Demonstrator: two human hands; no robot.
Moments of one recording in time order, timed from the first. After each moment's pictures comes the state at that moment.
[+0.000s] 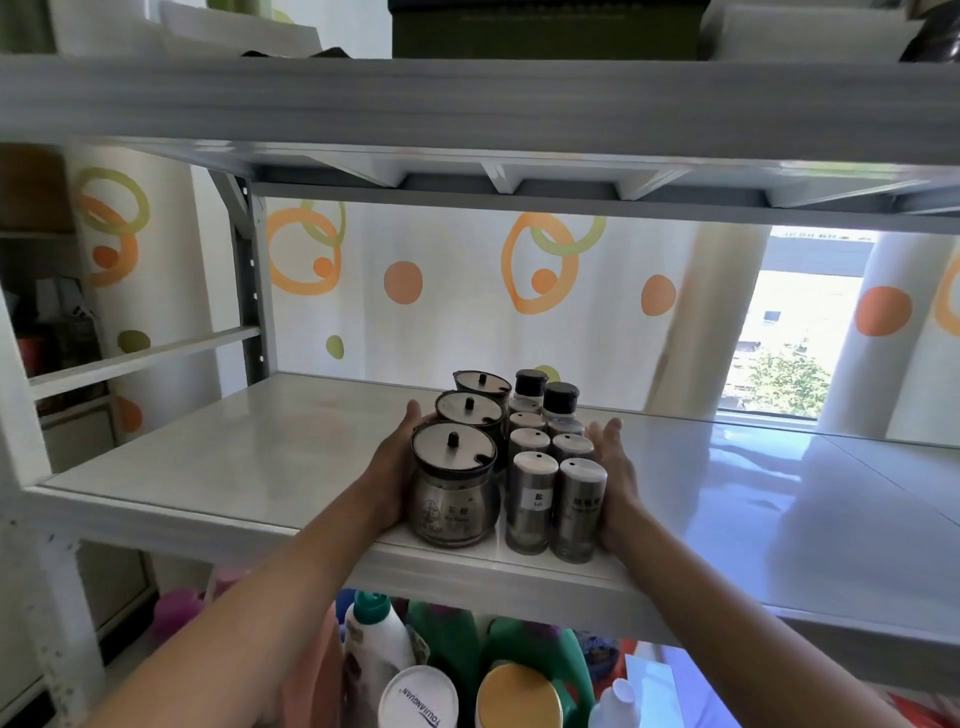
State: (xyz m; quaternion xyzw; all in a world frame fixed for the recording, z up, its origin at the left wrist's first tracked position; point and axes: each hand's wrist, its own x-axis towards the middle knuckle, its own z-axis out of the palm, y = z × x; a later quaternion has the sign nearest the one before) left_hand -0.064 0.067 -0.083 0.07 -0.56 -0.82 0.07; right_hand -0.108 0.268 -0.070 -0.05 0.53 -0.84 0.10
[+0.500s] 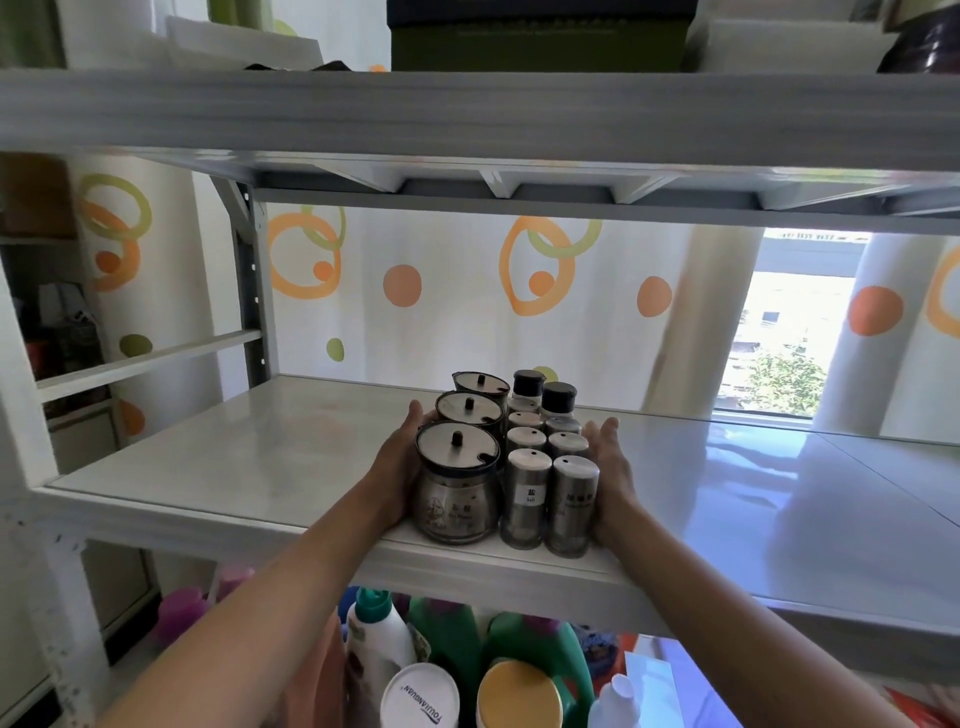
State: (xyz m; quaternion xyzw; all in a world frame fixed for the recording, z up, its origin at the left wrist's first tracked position) left_hand -0.054 0.072 -0.076 0.07 -0.58 -0.80 0.10; right_hand -0.113 0.270 -0.074 -0.06 0.57 -0.82 0.09
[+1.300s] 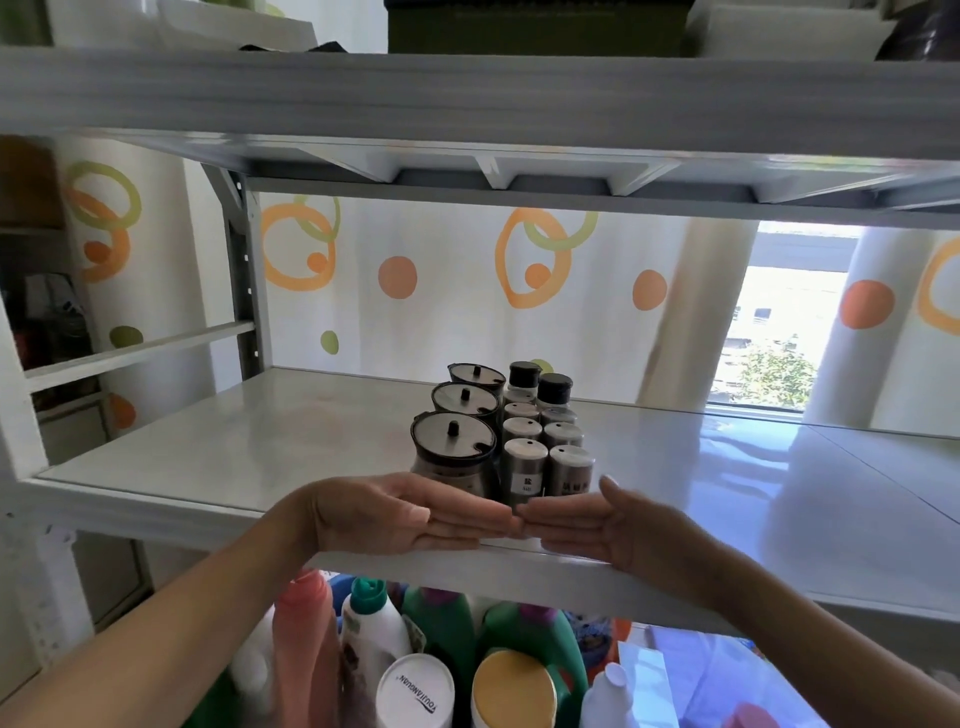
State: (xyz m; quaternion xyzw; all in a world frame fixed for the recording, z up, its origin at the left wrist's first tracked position) left_hand 0.005 0.062 -0.072 -0.31 -0.66 -0.63 -0.26; right_hand -0.050 0.331 -0.071 -0.35 0.59 -0.64 0.35
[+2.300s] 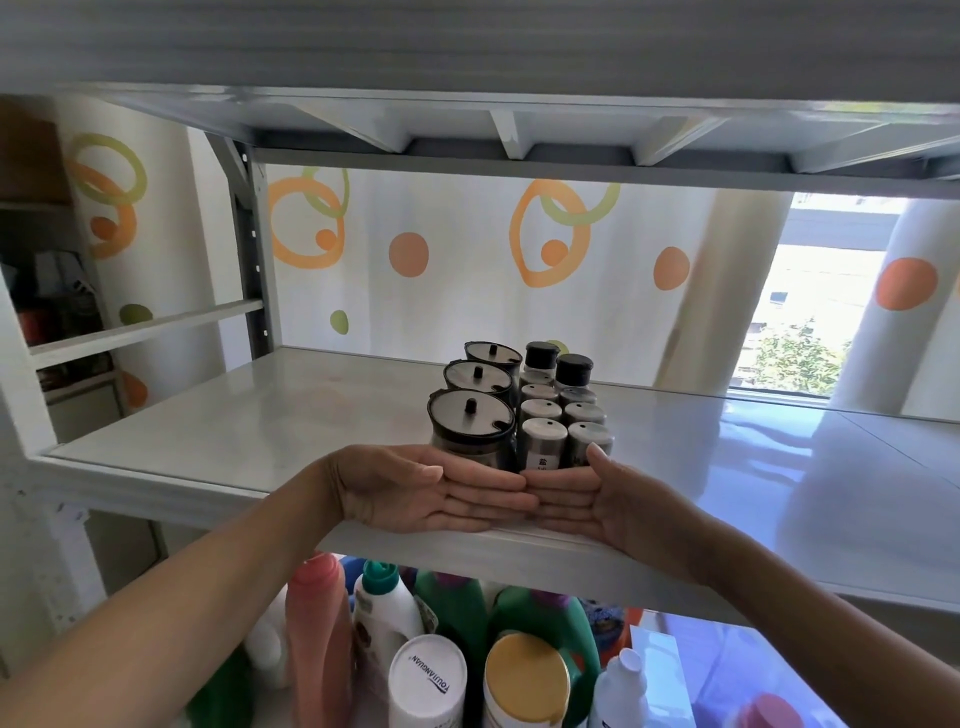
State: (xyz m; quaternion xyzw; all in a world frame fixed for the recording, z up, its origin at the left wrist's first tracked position) left_hand -0.019 0.051 -0.077 -0.31 -0.56 -0.68 -0.36; right_hand -0.060 0.305 -0.074 -0.31 0.56 -0.66 0.40
